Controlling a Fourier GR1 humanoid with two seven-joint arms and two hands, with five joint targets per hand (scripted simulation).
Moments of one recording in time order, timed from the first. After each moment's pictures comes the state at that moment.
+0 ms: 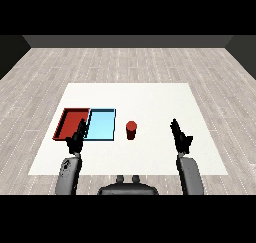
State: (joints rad) left arm 0.02 0.06 0.03 -1.59 -0.03 0.02 -0.01; right arm 0.02 -0.10 -0.03 -1.60 0.01 0.00 0.02
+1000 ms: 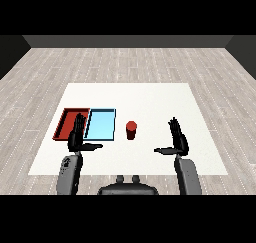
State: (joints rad) left arm -0.02 0.04 0.05 -1.61 0.04 -0.06 -0.39; right arm 0.04 -0.06 -0.04 -1.59 -0.05 0.14 -0.37
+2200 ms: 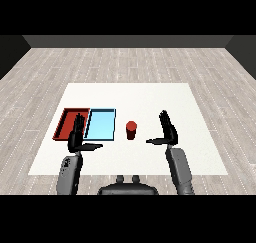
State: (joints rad) left arm -0.01 0.04 0.05 -1.60 0.02 -0.04 -0.40; right arm -0.16 -0.02 -0.03 -1.41 -0.08 0.12 -0.31
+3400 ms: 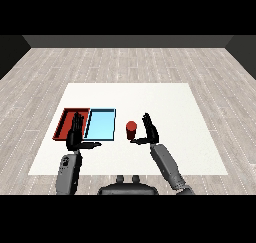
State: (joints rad) left arm -0.04 0.05 0.08 -1.58 0.07 -0.06 -0.40; right arm -0.31 0.00 0.24 -1.06 -0.29 -0.08 -0.50
